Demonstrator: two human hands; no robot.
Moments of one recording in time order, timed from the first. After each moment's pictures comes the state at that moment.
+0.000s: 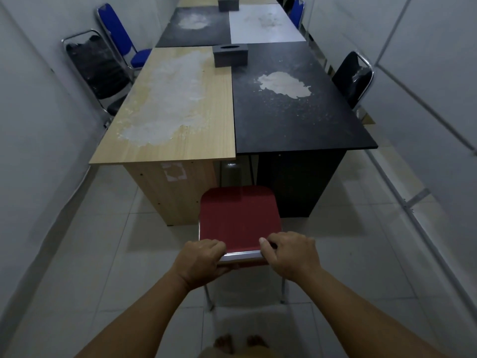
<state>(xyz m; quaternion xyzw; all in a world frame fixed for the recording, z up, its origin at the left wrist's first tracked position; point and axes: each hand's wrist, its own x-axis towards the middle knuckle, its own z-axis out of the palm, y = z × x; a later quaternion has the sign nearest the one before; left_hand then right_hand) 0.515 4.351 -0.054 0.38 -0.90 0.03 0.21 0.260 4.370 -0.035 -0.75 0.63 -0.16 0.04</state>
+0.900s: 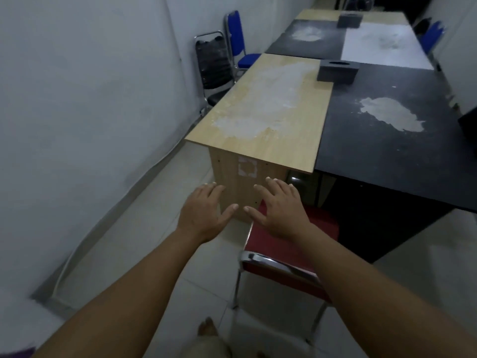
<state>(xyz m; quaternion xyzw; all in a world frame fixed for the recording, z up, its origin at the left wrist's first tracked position) 0.608 4.352 0.019 0.74 -0.65 0.02 0.16 0.405 4.269 0.023 -0.89 0.44 -0.10 0.08</state>
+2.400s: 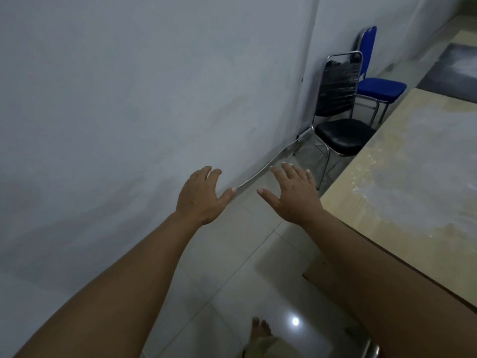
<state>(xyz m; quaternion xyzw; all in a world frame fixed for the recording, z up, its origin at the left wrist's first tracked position) 1.117 4.252 0.051 0.87 -0.46 0.01 0.17 0.941 4.087 0.044 -0.94 0.30 -0.13 0.07</state>
